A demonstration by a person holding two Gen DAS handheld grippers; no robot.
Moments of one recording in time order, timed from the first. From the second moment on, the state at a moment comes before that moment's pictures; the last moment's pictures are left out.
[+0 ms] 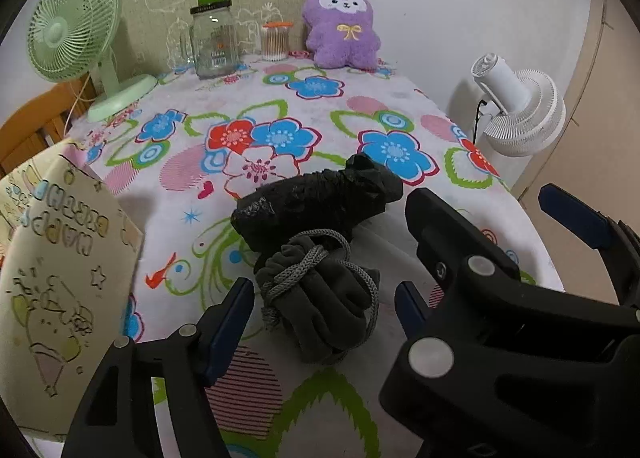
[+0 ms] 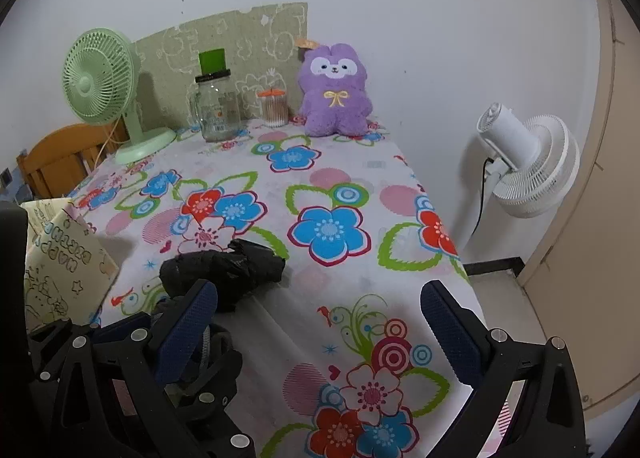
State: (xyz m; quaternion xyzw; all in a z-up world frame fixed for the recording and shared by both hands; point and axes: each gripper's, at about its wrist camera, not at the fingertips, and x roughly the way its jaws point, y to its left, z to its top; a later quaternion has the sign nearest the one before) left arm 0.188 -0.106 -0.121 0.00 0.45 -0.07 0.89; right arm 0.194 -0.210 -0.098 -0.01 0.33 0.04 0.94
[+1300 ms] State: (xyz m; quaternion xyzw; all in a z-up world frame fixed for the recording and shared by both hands) left arm 0.169 -0.079 -0.110 0.01 0.43 -0.02 0.90; right arm 0.186 -0.181 -0.095 -0.02 0.34 0.07 0.94
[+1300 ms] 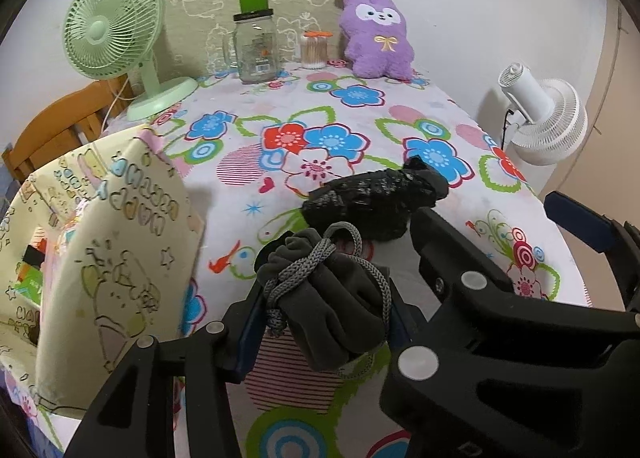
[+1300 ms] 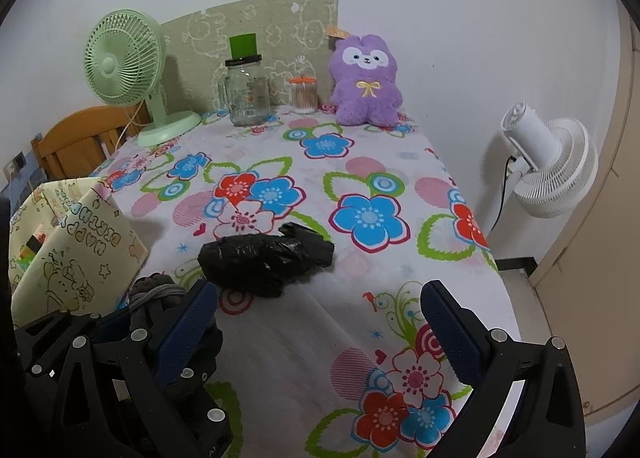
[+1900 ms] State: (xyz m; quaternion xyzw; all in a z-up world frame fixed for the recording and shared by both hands) left arm 0.199 -0.058 -0.119 -0.01 0.44 0.03 0.90; right arm 0.222 -0.162 -0.101 -0.03 0.35 0.10 0.93
